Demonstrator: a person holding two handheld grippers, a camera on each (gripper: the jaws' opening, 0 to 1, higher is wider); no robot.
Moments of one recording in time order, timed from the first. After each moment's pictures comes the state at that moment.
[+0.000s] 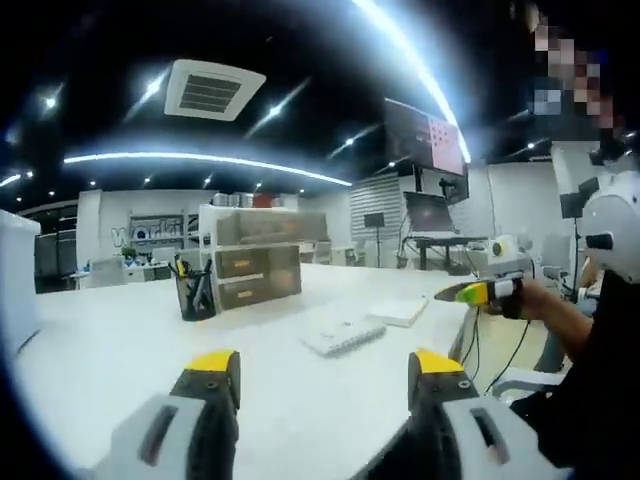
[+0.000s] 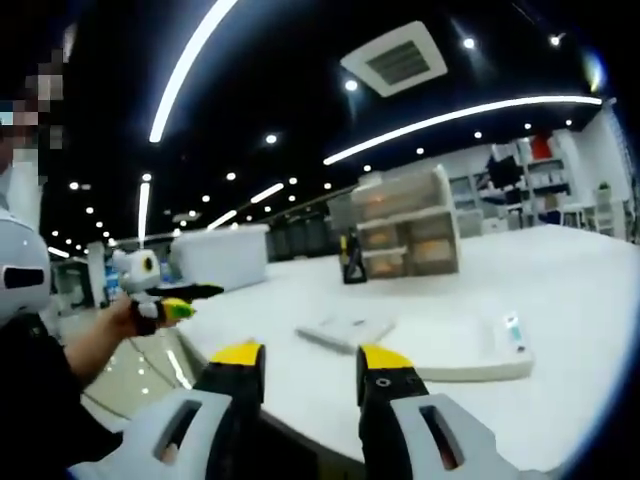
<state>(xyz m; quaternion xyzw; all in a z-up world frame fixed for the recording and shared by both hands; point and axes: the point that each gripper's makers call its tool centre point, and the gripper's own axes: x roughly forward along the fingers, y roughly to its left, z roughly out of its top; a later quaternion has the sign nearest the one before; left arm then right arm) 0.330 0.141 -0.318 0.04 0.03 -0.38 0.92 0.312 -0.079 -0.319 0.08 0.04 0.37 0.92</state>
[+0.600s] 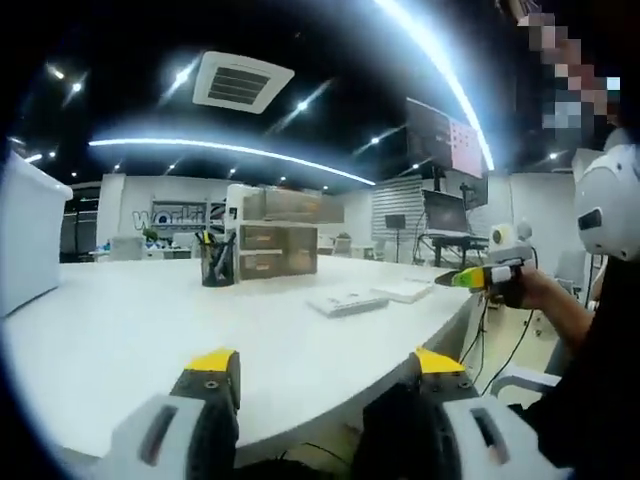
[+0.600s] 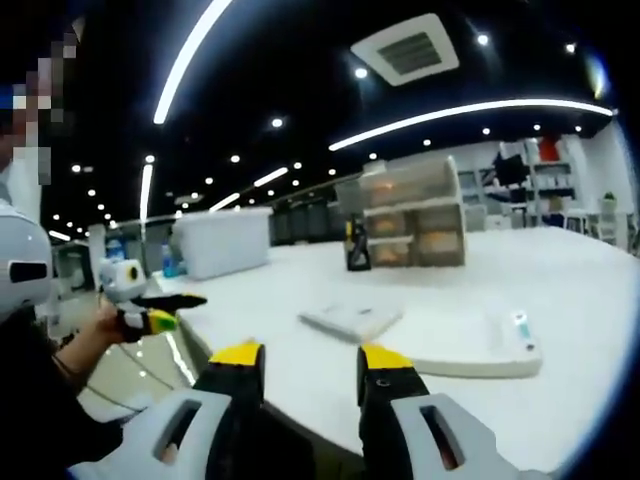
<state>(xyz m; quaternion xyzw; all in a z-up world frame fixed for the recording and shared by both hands) 0.302 0.164 -0.346 -0.01 0.03 -0.34 0.94 0.309 -0.067 -0.329 0.05 0.06 0.38 0.92</state>
